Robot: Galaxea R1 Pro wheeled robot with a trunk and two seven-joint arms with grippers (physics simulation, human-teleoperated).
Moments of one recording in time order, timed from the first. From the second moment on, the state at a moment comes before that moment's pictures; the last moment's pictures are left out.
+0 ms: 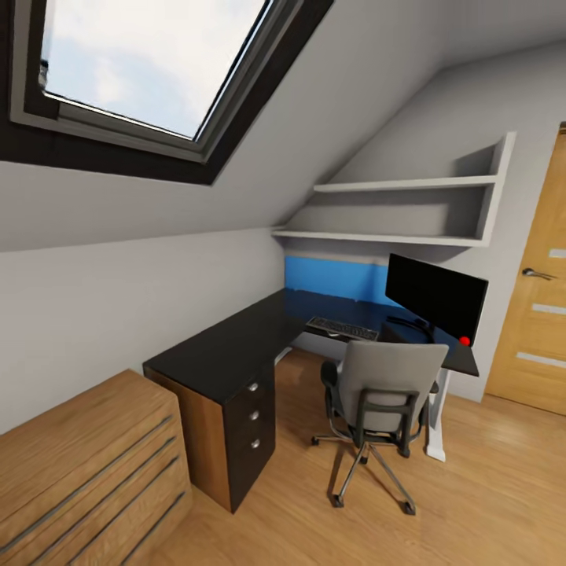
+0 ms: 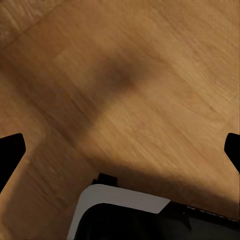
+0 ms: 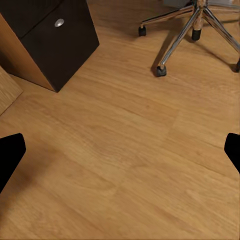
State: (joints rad) left arm 0.01 0.01 0.05 -0.18 0.24 -0.37 0.00; right arm 0.00 0.01 0.01 -0.18 -0.19 -0.74 0.24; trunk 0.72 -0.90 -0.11
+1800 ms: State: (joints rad) left arm 0.01 0.01 0.05 -0.18 0.24 -0.37 0.00; right arm 0.00 0.03 0.00 -0.17 -0.13 -0.74 0.17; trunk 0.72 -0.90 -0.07
